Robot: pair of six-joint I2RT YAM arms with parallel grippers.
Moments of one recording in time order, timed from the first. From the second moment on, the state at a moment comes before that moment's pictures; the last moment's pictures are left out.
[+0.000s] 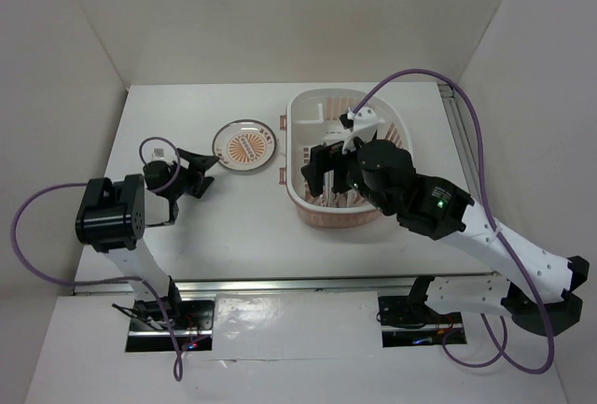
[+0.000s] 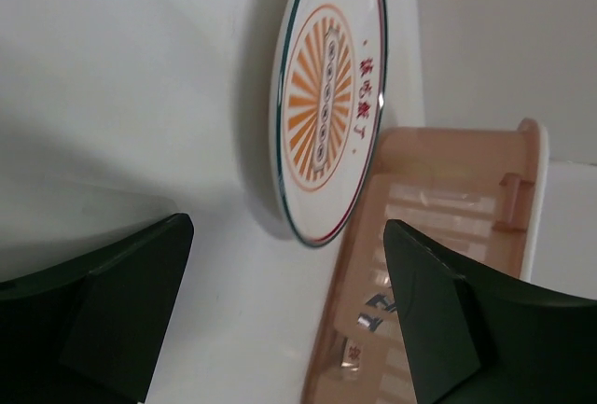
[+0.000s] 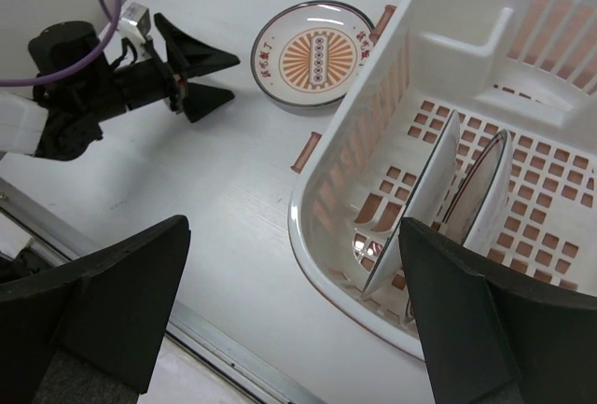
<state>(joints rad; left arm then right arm) 0.17 1.75 0.50 0.81 0.45 -1.14 1.01 1.07 1.33 -0.60 0.43 0.35</state>
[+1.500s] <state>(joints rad) -0.12 1.26 0.89 -0.21 -0.01 -0.92 0.92 1.23 1.42 -0.45 0.22 0.18</state>
